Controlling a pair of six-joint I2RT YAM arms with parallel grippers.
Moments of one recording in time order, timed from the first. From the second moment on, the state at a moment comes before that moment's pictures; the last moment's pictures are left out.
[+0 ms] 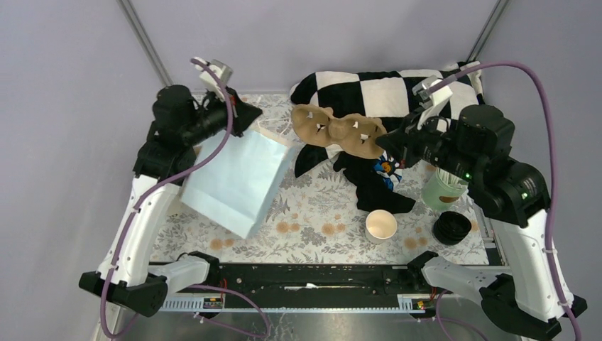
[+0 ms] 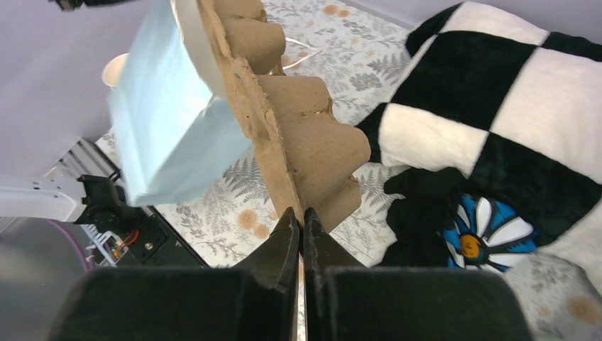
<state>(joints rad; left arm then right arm) -0.29 1.12 1.50 -0.49 0.44 -0.15 0.55 1.05 1.73 -0.96 -0.22 0.13</state>
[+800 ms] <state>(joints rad) -0.45 1.02 1.11 -0.44 0.31 -0.41 0.55 1.20 1.80 -1.22 -0.36 0.07</state>
